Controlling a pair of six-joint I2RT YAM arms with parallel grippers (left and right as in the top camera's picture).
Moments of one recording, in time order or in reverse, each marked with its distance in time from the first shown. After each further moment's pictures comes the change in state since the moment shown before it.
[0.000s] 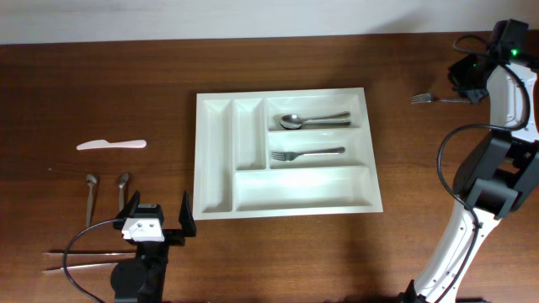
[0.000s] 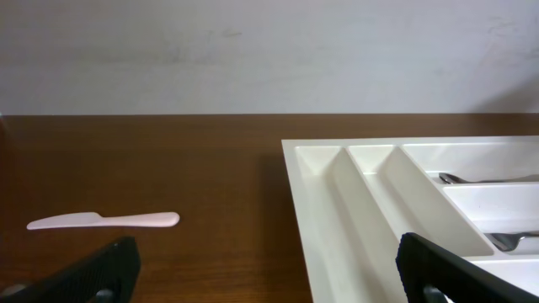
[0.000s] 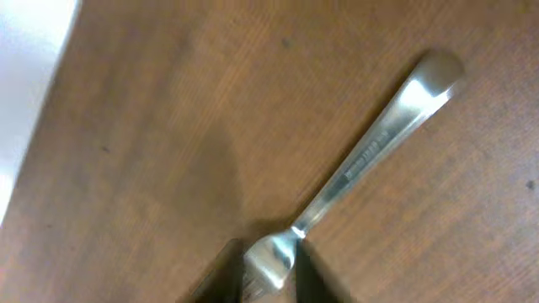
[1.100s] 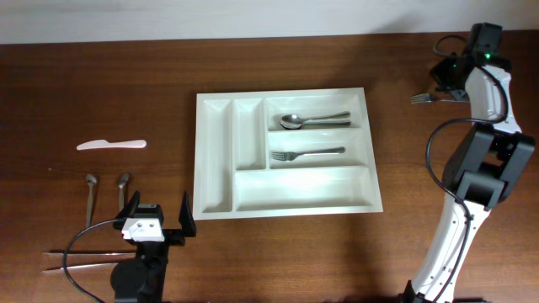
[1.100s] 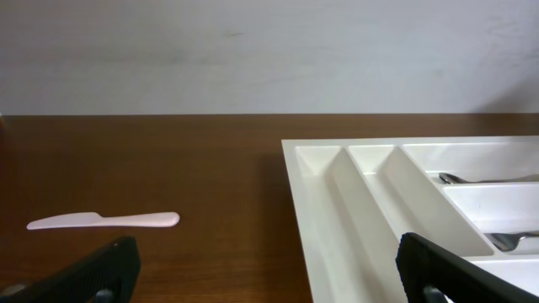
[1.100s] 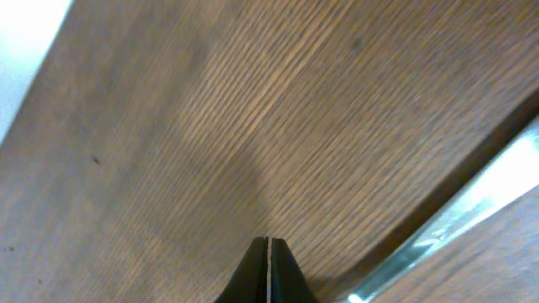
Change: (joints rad) left arm 0.000 0.000 0.000 0.000 0.000 0.000; right arm 0.060 0.090 0.000 0.121 0.045 -0.029
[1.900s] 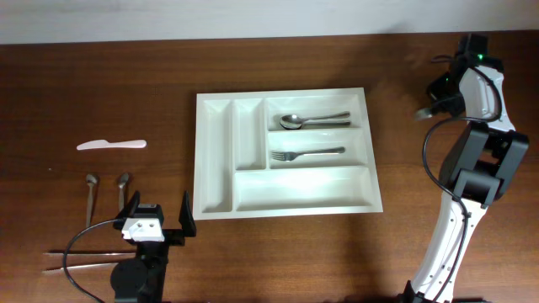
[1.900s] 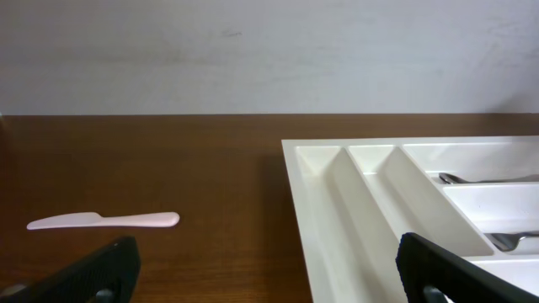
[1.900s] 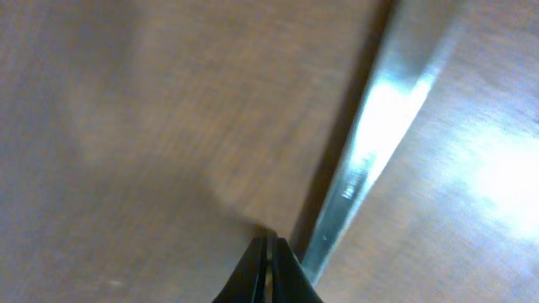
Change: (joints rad) left arm 0.000 0.000 0.000 0.000 0.000 0.000; right arm 0.008 0.037 0.020 -0.262 0.175 0.064
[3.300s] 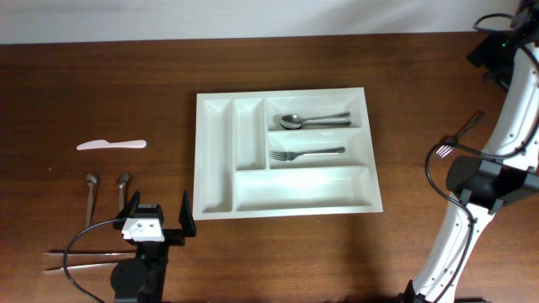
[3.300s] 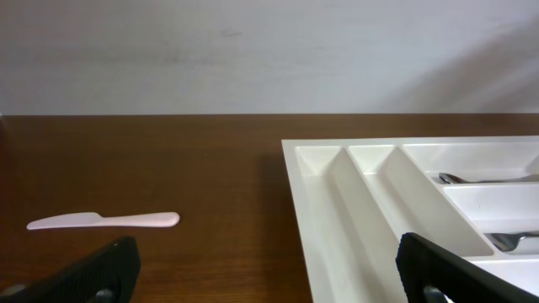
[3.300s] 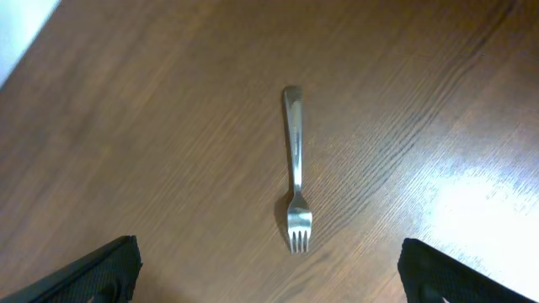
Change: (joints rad) left arm 0.000 0.000 0.000 0.000 0.000 0.000; right arm -0.035 -0.075 0.732 -0.697 0.091 -0.132
